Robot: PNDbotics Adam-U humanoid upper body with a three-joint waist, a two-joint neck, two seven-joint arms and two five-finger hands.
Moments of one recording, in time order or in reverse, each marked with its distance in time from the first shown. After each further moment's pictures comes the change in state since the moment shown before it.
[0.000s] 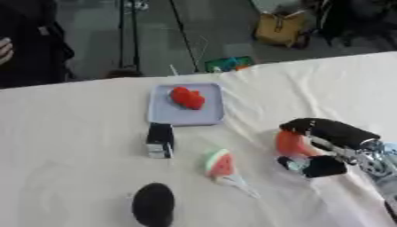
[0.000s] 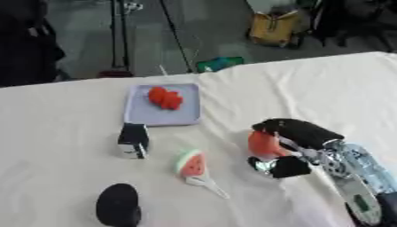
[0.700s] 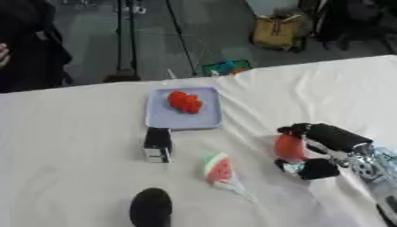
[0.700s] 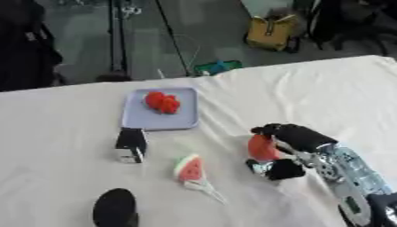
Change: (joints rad) left arm 0.001 -0.001 -0.004 0.000 0.001 0.005 -0.007; right arm -0.008 0.010 -0.007 0.049 0.058 0.031 -0.064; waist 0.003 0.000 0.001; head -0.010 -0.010
